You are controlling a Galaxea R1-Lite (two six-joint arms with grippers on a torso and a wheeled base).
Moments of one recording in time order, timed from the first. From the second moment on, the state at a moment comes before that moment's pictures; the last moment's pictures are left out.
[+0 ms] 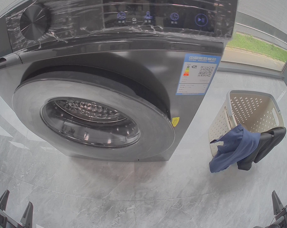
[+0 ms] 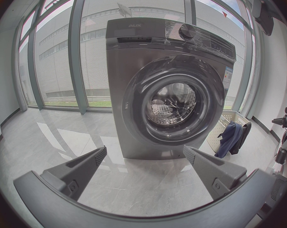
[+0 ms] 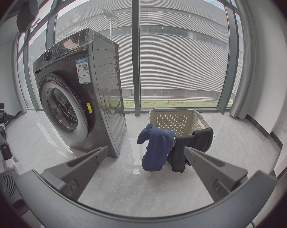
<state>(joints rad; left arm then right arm) 0.00 0.02 -0.02 0.01 -0.01 -0.03 0.00 0.02 -0.02 0.00 0.01 -0.01</state>
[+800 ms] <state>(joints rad) 0.00 0.02 -0.02 0.01 -0.01 -0.03 0.00 0.02 -0.02 0.00 0.01 -0.01</state>
